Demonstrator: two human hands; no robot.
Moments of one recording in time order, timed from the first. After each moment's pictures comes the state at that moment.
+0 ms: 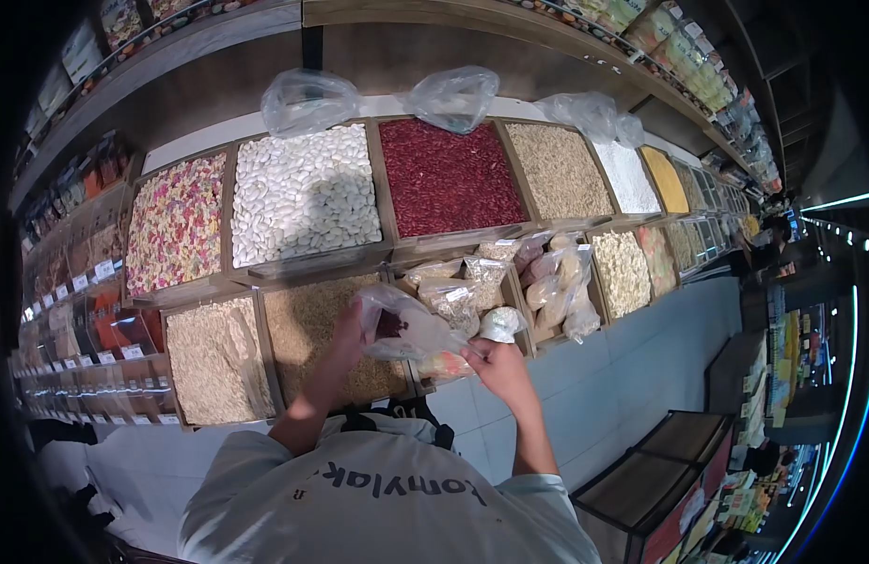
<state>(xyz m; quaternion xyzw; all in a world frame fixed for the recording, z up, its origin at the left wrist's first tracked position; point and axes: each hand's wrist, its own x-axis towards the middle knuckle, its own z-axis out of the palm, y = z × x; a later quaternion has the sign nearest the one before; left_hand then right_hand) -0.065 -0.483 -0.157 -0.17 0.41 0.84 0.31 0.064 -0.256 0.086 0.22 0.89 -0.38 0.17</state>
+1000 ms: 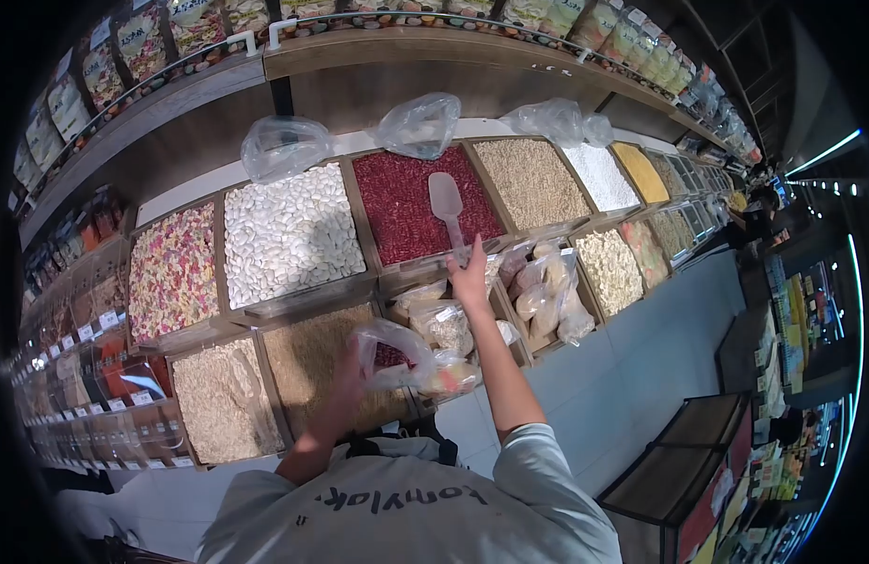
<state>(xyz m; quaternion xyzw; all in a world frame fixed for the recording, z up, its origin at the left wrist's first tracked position) -0.036 -0.481 -0.137 -0.22 0.46 0.82 0.27 -0.109 -0.195 -0.042 0.21 0.84 -0.44 -0.23</state>
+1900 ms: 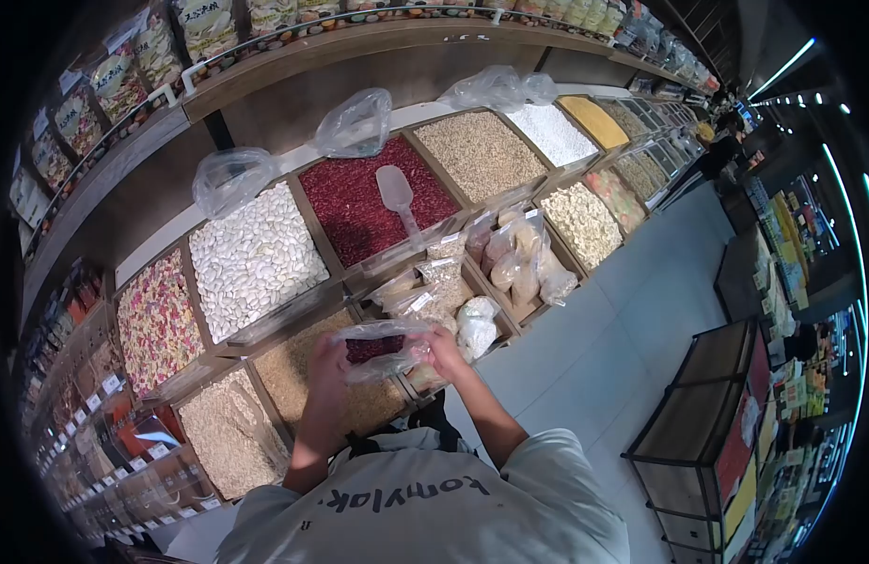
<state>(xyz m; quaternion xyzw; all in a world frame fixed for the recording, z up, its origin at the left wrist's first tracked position) -0.050 -0.494 -0.047 -0.05 0.56 0.79 0.26 0.045 -0.262 -0.084 0.34 0.43 -0.83 -0.03</state>
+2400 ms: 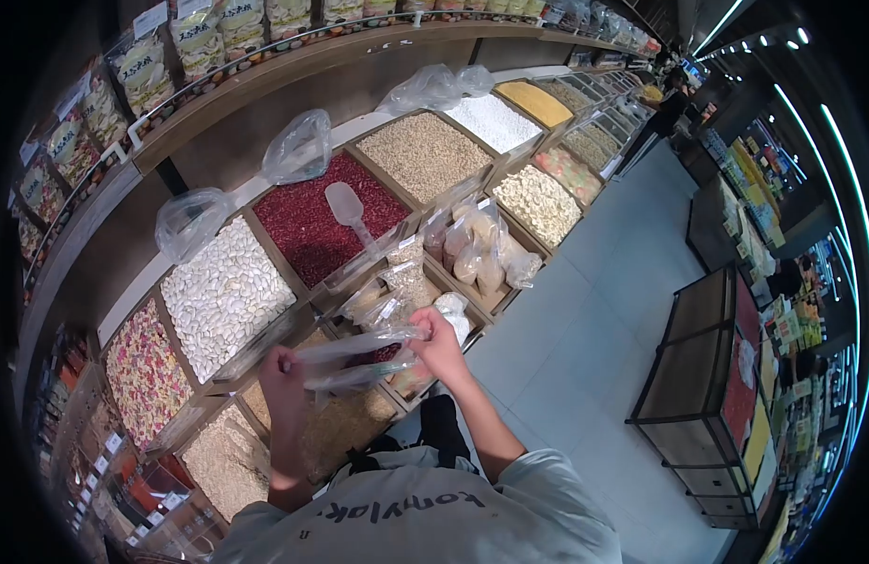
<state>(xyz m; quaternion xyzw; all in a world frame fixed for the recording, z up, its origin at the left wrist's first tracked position) -0.072 -0.517 0.023 0.17 0.77 0.61 0.09 0.073 -0.279 0.058 0.27 0.65 -0.69 -0.19</state>
